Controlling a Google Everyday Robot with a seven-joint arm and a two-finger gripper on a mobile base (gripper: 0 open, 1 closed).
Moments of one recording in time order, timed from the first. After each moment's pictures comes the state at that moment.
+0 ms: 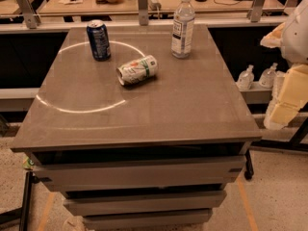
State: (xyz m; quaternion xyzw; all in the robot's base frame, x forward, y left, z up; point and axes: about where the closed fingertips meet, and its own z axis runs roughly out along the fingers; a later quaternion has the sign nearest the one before) arm 0.438 -0.217 0.977 -0.60 0.78 -0.03 0.16
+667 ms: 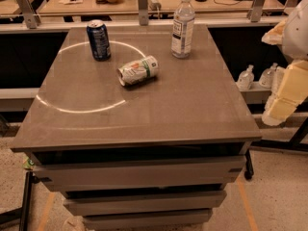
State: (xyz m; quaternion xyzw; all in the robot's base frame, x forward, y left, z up) arm 0.444 -0.219 0.981 -0.59 0.79 -0.03 0.17
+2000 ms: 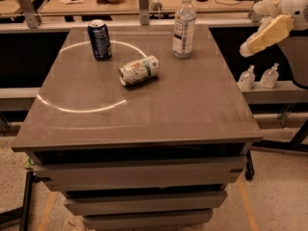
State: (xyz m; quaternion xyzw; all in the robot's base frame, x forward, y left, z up) arm 0.613 -0.236 0.994 -0.49 0.75 0.17 0.41
